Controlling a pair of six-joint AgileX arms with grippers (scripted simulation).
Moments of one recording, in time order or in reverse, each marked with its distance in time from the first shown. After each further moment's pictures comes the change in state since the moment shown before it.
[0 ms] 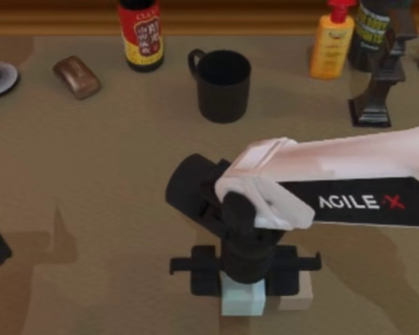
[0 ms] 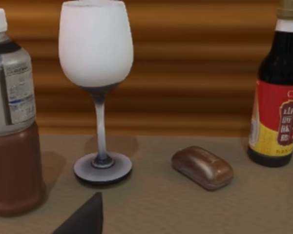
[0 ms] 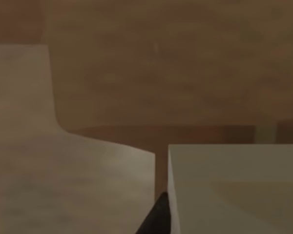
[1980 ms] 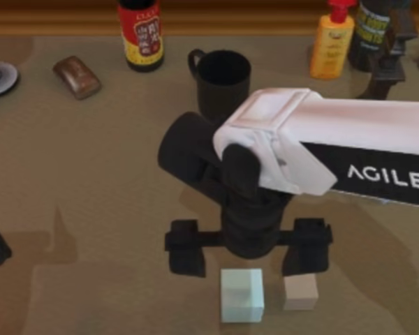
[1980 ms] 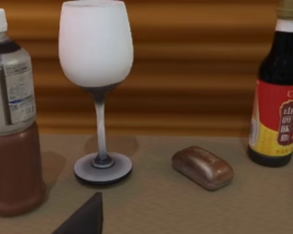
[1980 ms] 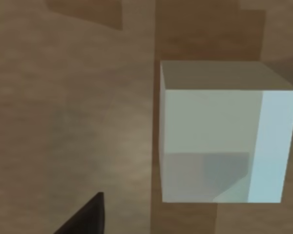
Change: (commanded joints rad) left arm 0.000 0.000 0.000 0.000 0.000 0.000; right arm 0.004 -0.101 0.144 -0.248 -0.001 -0.001
